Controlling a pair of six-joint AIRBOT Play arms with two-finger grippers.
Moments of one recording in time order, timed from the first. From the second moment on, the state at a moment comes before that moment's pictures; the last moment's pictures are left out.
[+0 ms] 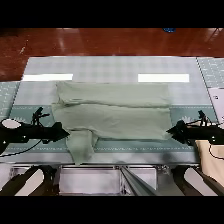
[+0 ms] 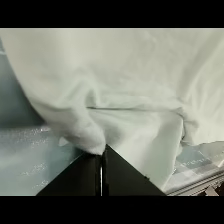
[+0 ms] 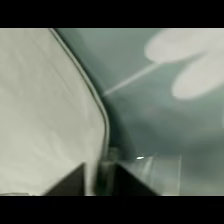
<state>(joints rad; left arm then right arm) 0.30 -1.00 0.35 0.83 -1.12 -1.31 -0.53 -1.05 0.38 -0.92 1.12 1.37</state>
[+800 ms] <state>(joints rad) 0.22 -1.41 1.06 0.82 -1.14 -1.35 -0.41 -1.34 0.94 -0.71 1.13 1.23</state>
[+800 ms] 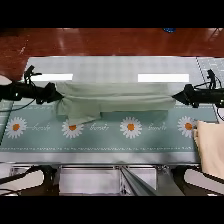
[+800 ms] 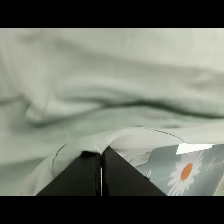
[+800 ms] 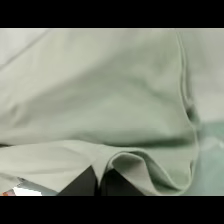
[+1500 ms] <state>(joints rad) 0.18 -1.95 1.74 0.74 -1.27 -1.48 -0.36 -1.63 1.17 -0.68 1.05 1.28</state>
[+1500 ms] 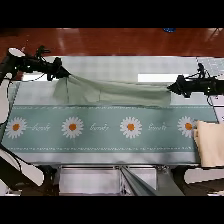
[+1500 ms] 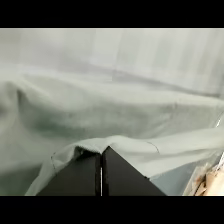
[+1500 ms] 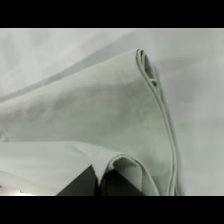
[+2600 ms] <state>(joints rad) 0.19 -1.40 1.36 1.02 -1.16 -1.55 -0.45 -1.56 1.01 -0.73 0.97 1.32</state>
